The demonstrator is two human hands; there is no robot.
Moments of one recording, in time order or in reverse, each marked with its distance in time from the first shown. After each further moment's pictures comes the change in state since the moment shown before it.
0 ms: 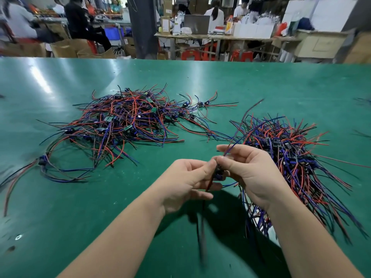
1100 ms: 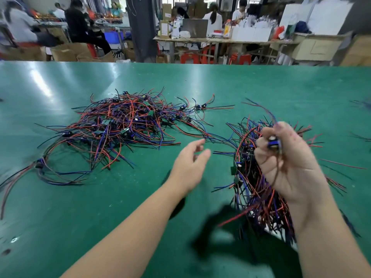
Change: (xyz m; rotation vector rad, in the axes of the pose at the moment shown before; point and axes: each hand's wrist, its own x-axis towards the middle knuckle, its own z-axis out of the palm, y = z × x) left_hand 0.060 -0.016 0.001 0.487 0.401 0.373; right_hand -0.004 -0.042 -0.039 0.557 -0.050 -0.129
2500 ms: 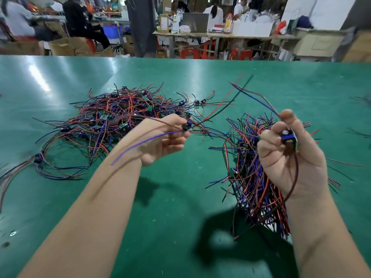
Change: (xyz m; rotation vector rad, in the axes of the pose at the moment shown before) left_hand 0.005 0.071 -0.078 -0.422 -0.135 -0.444; right_hand -0.004 -0.001 0.001 0.261 -0.189 -0.029
